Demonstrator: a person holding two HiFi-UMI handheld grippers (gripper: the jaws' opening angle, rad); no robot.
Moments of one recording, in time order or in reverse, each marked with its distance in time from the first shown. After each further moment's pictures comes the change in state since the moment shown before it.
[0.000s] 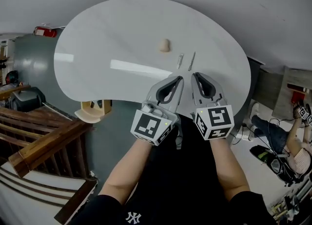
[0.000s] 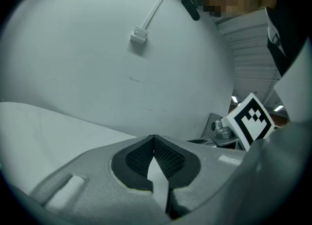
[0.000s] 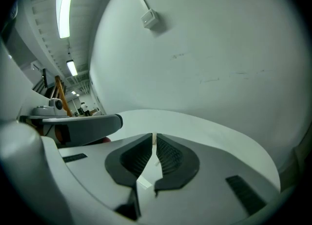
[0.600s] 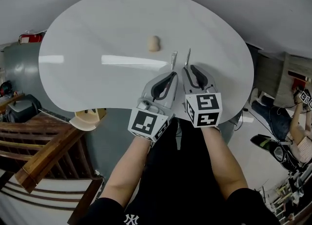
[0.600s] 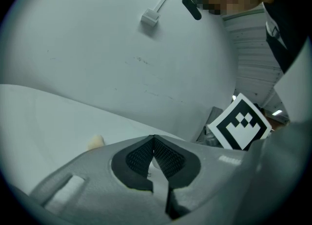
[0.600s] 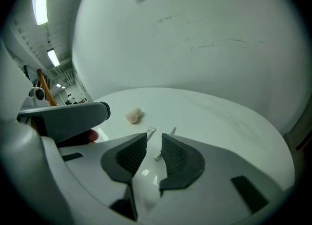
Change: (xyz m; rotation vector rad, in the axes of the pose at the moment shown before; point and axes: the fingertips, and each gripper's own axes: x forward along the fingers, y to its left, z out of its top) left arm 0.042 0.042 -0.059 -0.049 0.083 -0.028; right arm 0.073 -0.038 -0.070 0.069 0.193 -0.129
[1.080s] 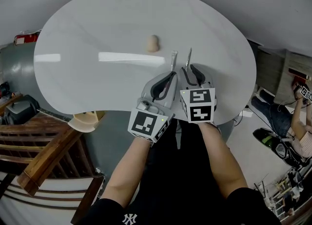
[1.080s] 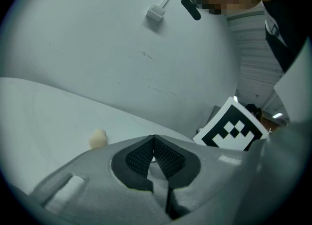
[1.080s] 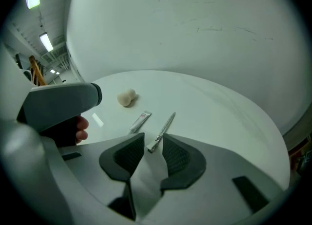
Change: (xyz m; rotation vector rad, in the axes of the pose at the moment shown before) left arm 0.009 0.015 -0.016 -0.031 0.027 0.001; right arm 0.031 -0.007 -0.032 -0.047 0.173 -0.068
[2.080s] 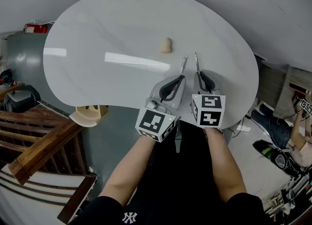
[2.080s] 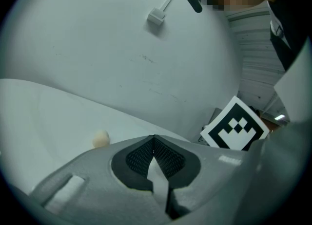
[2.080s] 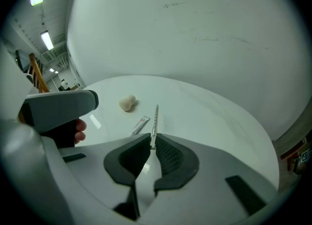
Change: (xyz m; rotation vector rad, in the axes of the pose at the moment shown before) left arm -0.010 -0.006 0.007 -0.013 -0.014 0.022; right arm -0.023 -0.009 0.009 -0.020 -0.040 -0.032
